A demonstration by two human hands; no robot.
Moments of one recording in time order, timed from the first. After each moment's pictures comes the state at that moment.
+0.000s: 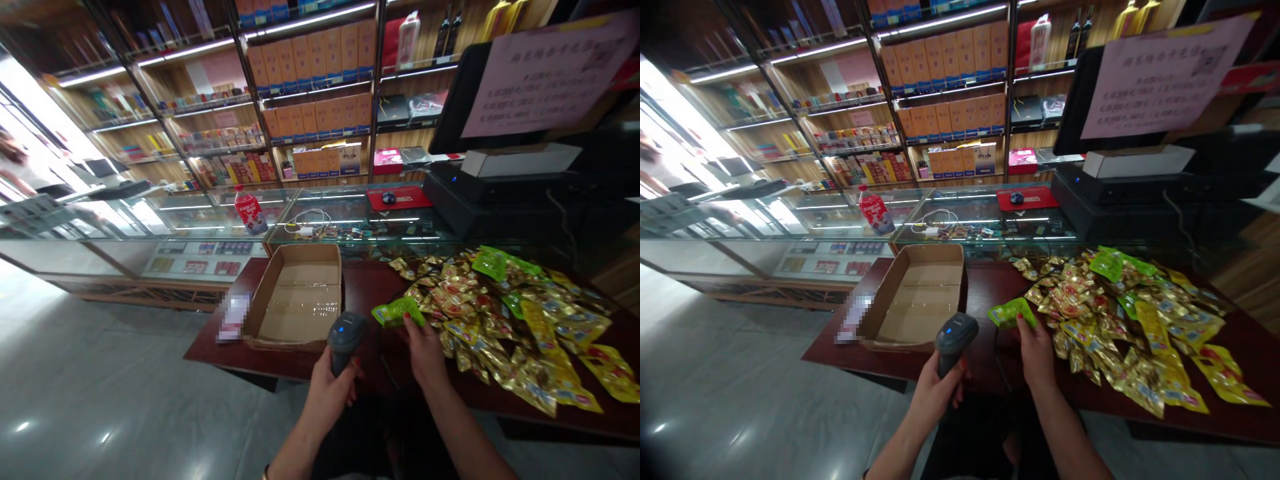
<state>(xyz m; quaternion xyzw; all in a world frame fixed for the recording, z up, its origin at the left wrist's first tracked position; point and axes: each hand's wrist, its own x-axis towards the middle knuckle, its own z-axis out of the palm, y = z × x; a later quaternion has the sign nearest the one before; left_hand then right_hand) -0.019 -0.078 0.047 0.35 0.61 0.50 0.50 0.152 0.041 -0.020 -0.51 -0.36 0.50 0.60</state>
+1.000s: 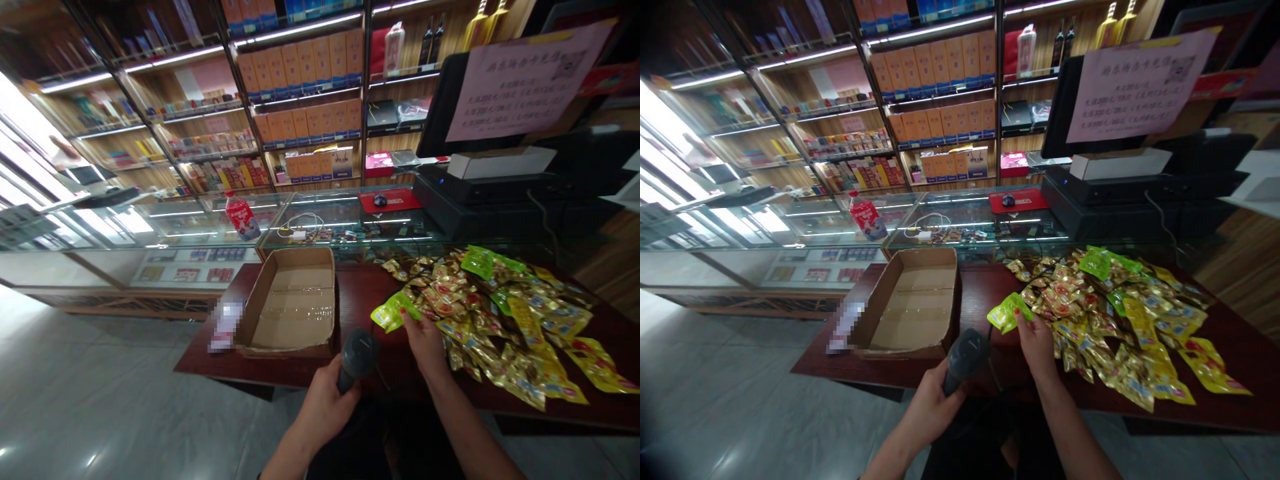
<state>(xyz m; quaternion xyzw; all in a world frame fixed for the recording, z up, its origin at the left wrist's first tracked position) -0.027 -0.080 0.057 0.57 0.60 0.40 0.41 0.176 0.063 -0.016 -0.58 -0.49 0.38 0.53</state>
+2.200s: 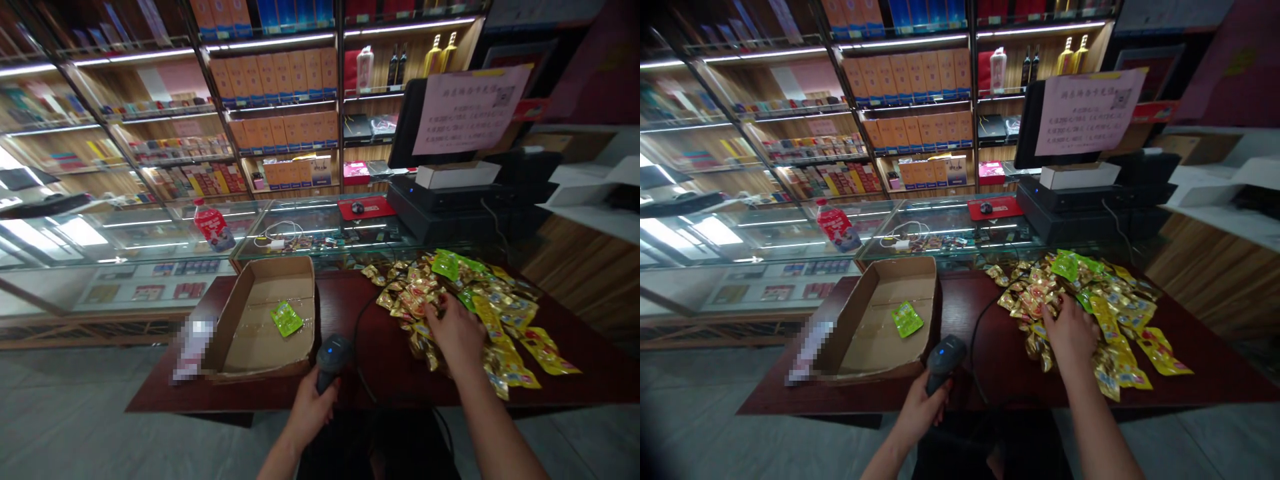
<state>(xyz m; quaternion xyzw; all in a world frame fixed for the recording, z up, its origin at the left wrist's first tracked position) -0.031 -0.055 -0.025 0.42 0.62 0.41 0.52 0.280 0.095 0.007 -0.77 -0.58 -0.09 0.25</state>
